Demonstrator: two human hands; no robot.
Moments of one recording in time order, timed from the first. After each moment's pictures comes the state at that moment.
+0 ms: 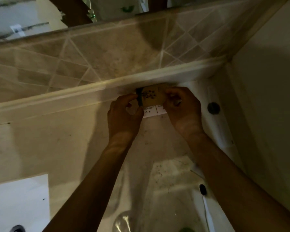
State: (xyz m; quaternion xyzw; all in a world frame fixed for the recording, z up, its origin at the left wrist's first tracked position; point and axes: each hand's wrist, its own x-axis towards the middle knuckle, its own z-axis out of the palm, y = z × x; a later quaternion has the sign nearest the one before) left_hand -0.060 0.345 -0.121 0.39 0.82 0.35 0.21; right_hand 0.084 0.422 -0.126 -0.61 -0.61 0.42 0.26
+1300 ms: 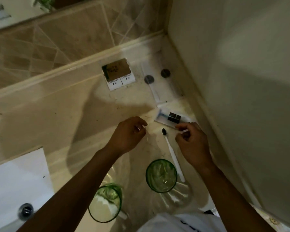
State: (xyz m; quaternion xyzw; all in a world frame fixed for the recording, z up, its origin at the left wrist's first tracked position) left_hand 0.043 0.225 -0.089 0.57 0.68 0.19 0.42; right_hand 0.269 0.223 -0.090 -0.68 -0.56 0.41 0.23
